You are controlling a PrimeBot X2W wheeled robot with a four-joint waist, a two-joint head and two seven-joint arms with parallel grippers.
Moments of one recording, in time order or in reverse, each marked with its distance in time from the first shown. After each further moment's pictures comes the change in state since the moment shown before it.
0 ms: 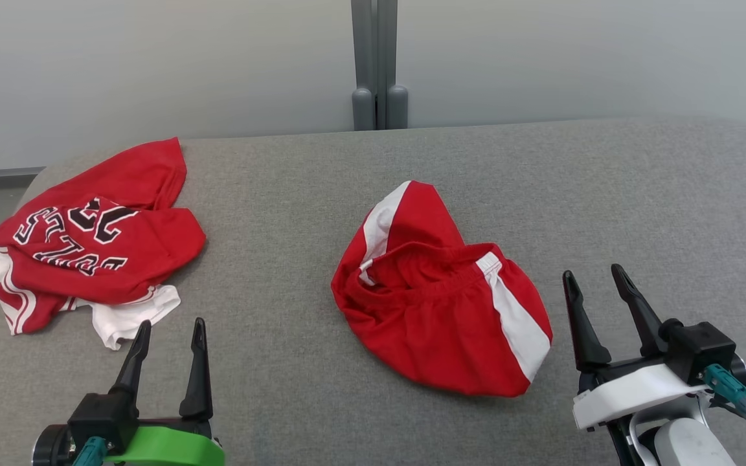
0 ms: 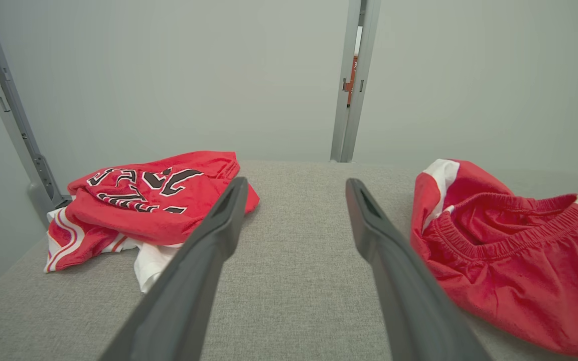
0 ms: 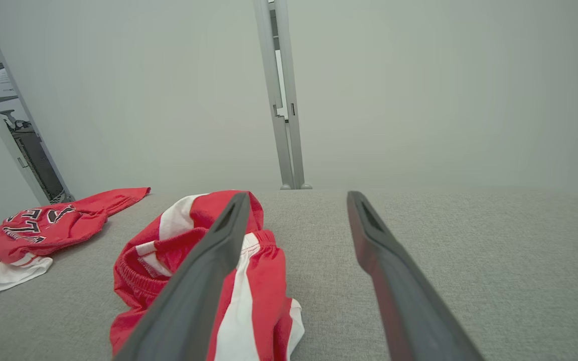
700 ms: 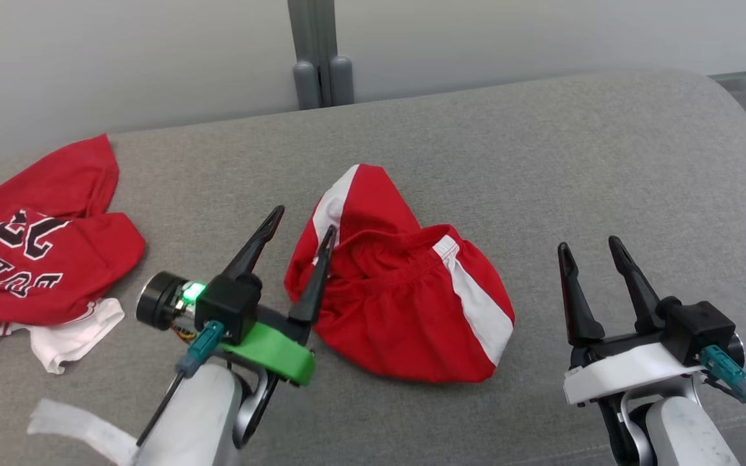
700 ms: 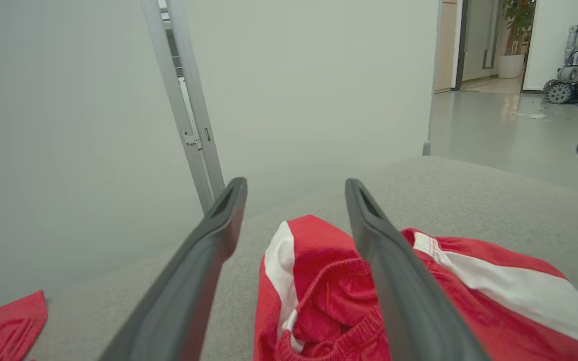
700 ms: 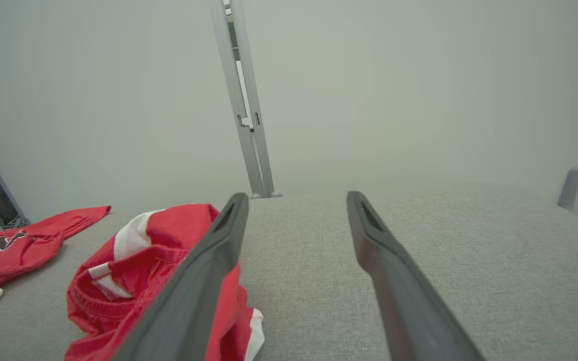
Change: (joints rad) left arm -0.335 0.049 -0.355 0.103 0.017 -0.005 0.000; right arm -0.041 0.043 -0.022 -0.035 -0.035 0.000 0.000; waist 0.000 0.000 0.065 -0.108
